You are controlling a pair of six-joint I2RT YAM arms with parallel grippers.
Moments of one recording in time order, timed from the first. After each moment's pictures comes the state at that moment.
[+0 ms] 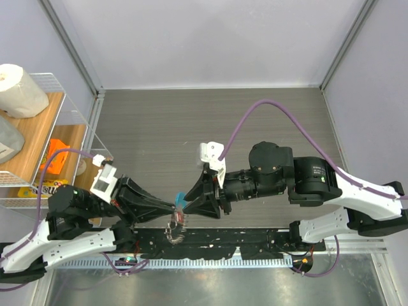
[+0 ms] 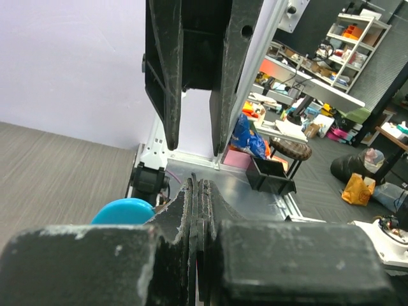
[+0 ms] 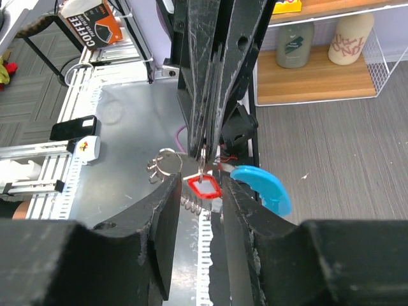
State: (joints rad) left arm -1.18 0.39 0.86 -0.14 0.37 -0.46; right arm 1.47 1.26 1.74 -0.70 -0.15 0.13
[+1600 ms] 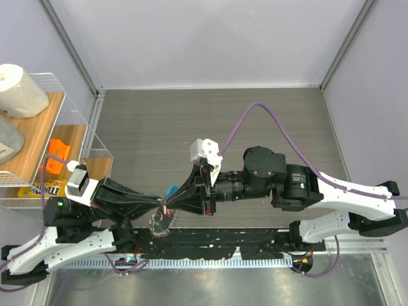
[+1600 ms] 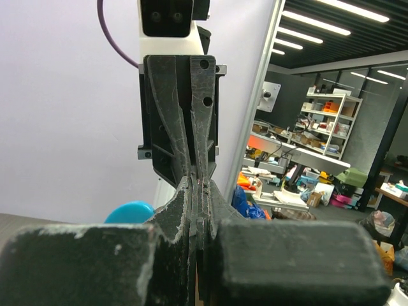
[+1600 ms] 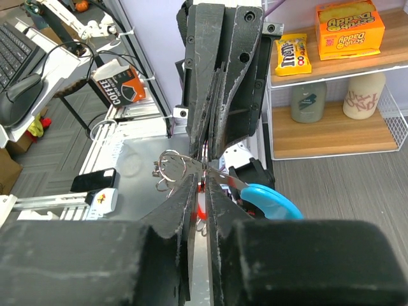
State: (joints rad) left arm -1.18 0.28 0.70 0.26 0.28 -0.50; right arm 1.47 1.23 1.55 -0.31 -0.17 0.22
